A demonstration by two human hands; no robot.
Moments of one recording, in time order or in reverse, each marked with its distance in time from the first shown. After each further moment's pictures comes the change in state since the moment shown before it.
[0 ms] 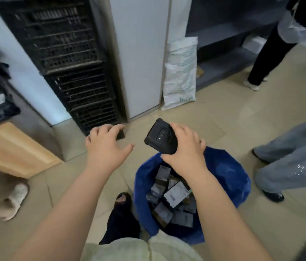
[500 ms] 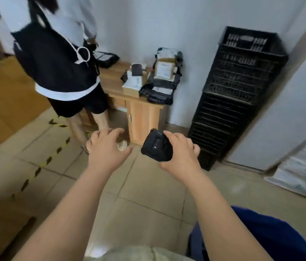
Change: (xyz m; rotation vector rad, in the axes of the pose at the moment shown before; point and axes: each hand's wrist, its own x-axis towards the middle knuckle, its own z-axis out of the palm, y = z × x) left_hand -0.248 -0.207 -0.140 0.019 0.390 -0.805; right_hand -0.121 -0.253 0.091 -0.025 -0.417 -0.874
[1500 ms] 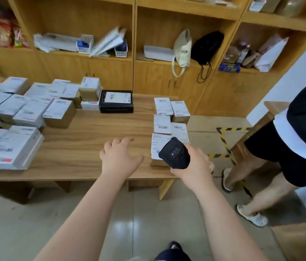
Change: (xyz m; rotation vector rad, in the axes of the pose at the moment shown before) left_hand -0.193 -0.566 -0.227 -0.080 0.373 -1.161; right_hand -0.014 -0.591 0.361 0.001 -0.482 -0.823
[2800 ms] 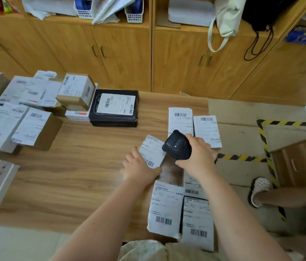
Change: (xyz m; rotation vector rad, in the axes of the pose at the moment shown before) left_hand 0.282 0.045 0.162 0.134 -0.312 -0.456; right_hand 0.351 0.016 0.082 -0.087 -0.362 -0.021
